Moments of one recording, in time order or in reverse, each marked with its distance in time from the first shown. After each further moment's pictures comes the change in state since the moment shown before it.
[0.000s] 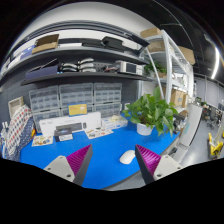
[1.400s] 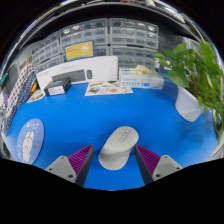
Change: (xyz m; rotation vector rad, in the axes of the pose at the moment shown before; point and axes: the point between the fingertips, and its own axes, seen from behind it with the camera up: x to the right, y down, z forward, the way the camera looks) arm 0.032 0.168 0.257 -0.449 -0.438 -0.211
